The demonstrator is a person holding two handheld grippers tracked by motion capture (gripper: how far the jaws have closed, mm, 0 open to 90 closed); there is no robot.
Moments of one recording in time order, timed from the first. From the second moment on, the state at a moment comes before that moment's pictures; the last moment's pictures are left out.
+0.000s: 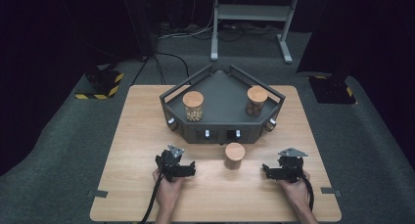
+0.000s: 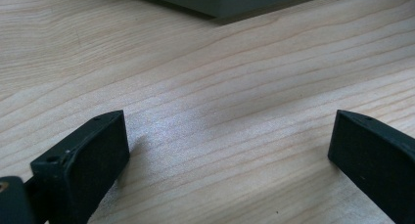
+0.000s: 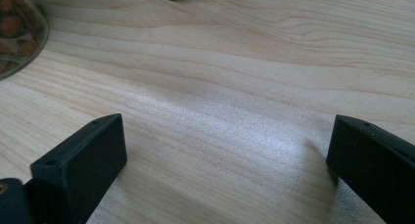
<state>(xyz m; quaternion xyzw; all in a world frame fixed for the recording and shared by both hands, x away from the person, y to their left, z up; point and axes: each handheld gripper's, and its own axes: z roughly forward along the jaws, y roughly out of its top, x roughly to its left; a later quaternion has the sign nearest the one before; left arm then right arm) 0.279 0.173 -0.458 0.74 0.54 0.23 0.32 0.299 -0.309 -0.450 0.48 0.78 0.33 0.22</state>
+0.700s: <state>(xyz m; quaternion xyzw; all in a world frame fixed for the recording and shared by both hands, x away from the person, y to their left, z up) 0.279 0.173 -0.458 0.74 0.54 0.23 0.32 0.297 -0.303 -0.435 0.42 0.81 0.39 0.17</state>
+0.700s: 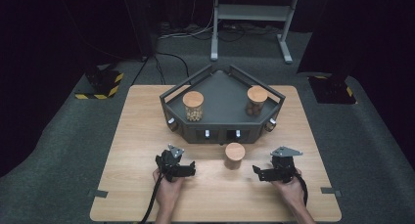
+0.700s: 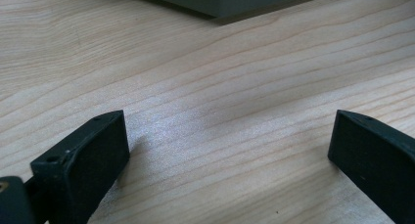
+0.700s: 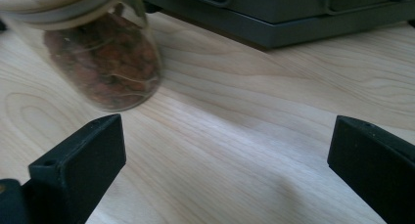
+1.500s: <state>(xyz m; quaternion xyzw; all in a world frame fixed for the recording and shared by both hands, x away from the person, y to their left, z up) 0.279 0.173 -0.458 0.74 0.54 0.23 0.32 0.301 -0.276 -0.440 0.37 0.82 0.40 0.14</state>
